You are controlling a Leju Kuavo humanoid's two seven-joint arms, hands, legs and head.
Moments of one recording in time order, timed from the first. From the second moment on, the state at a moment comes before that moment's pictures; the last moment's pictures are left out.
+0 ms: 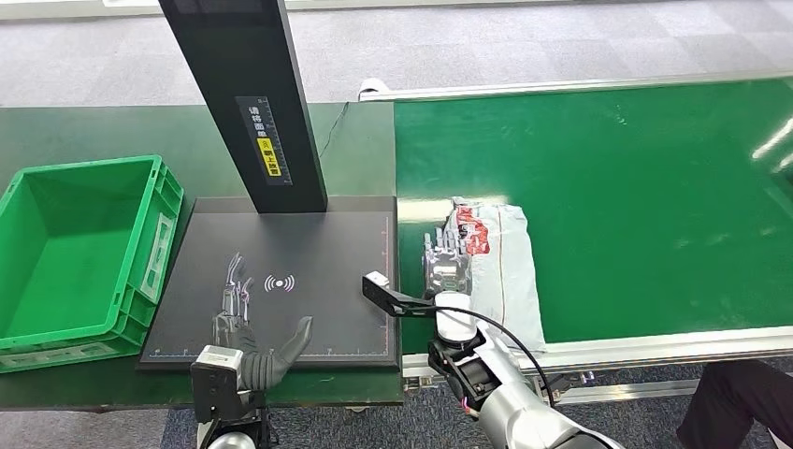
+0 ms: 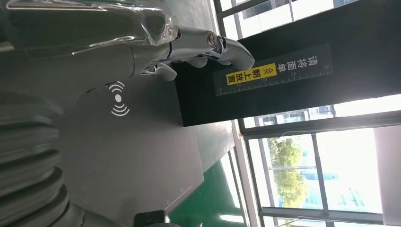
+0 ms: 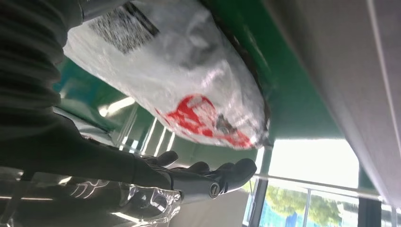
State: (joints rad) left arm 0.03 -0.27 -0.28 -1.31 -0.32 0.32 -0.57; right arm -0.56 0.21 0.32 -0.30 1.47 -0.21 0.36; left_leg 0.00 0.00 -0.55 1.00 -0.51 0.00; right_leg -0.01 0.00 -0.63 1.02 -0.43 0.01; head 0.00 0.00
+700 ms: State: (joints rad) left arm 0.04 -0.27 -0.28 -1.31 -0.31 0.32 -0.57; right arm -0.51 0.19 0.33 -0.30 1.48 -0.07 0.42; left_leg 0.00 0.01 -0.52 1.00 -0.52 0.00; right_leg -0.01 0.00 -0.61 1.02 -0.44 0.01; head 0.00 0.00
